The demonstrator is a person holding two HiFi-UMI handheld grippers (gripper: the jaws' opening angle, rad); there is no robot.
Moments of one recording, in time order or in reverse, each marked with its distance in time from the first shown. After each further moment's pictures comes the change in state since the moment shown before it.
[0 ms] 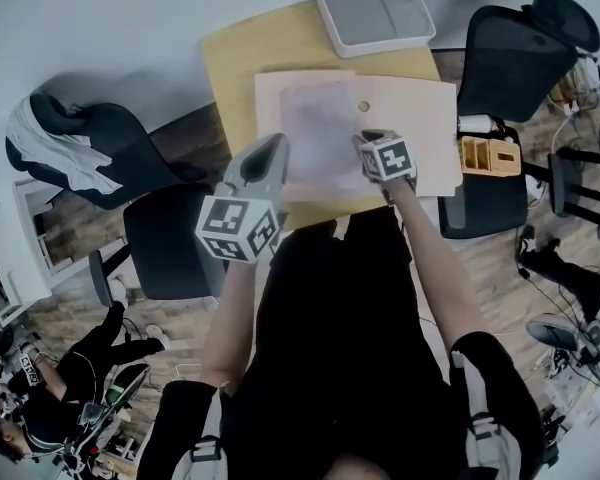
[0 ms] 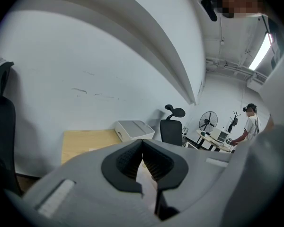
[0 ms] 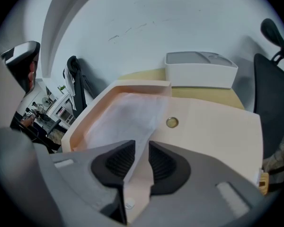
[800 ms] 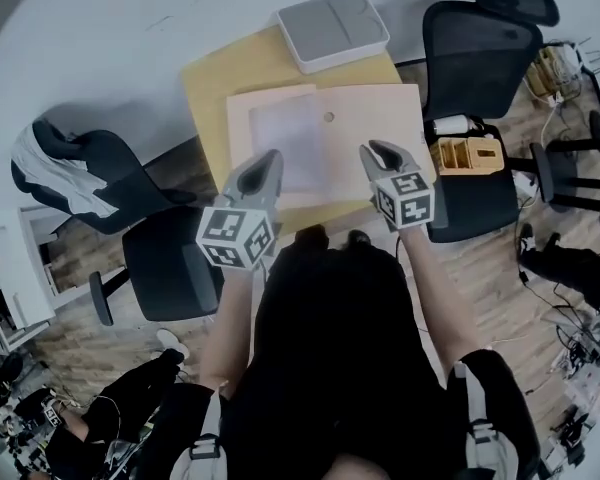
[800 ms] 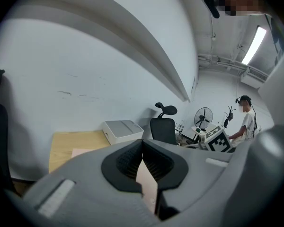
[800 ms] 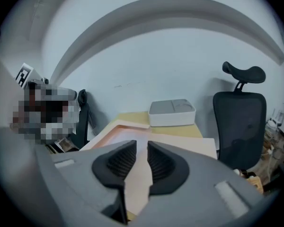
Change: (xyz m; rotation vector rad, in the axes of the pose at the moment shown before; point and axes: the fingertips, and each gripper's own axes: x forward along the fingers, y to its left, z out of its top) left arm 0.006 -0.080 -0.007 0.064 0.003 -0.043; right arm -0.168 -0.020 0.007 -0.018 -0.447 -0.093
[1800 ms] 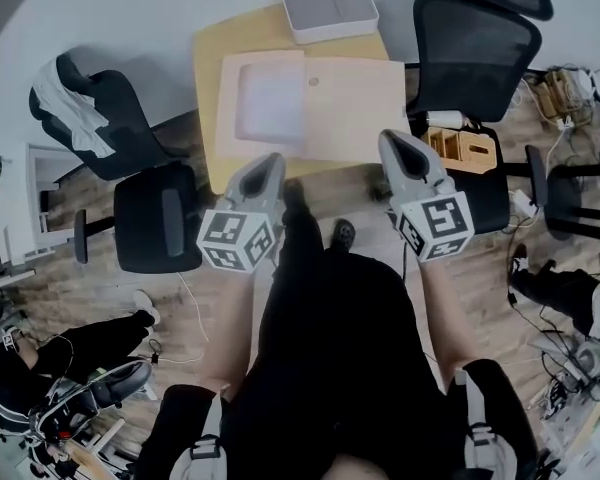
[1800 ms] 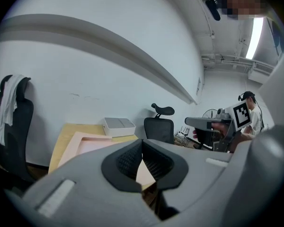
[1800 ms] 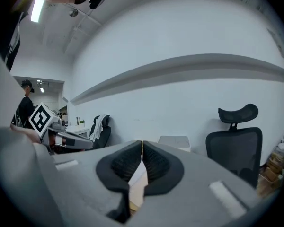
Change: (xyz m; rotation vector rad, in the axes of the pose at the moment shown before) left arm -0.074 -0.163 -0.058 -0.024 -0.061 0.140; right arm -0.228 0.007 0.035 -0.163 -0.373 0.130
